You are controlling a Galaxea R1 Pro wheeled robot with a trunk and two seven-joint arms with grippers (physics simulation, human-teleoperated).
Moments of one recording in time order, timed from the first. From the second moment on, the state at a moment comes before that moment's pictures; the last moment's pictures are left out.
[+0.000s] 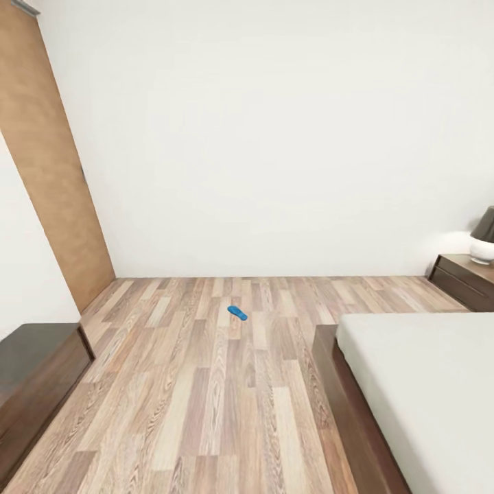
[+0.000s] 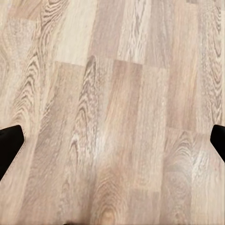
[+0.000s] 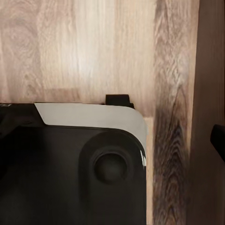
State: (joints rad) left arm -0.03 -0.01 0.00 -0.58 0.18 -0.16 0.00; right arm -0.01 -0.02 -0.01 -0.26 0.00 -0.05 0.01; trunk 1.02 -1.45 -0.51
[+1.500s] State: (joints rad) left arm -0.03 -0.01 0.00 -0.58 0.18 -0.16 0.00; right arm -0.01 -0.02 -0.01 -0.26 0.00 -0.05 0.01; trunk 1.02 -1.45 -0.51
